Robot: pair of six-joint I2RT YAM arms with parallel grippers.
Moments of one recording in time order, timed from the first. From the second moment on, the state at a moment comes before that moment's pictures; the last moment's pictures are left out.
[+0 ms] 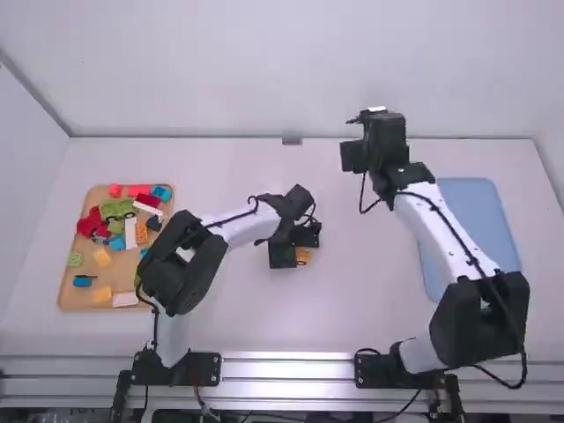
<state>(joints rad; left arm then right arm) -0.62 1.98 1.29 -0.72 0.02 0.84 0.24 1.59 1.30 -0.35 0.17 -0.05</state>
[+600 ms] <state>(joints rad) -0.39 1.83 1.46 -0.77 0.02 0.65 0.29 1.49 1.13 -0.08 0.28 -0.05</state>
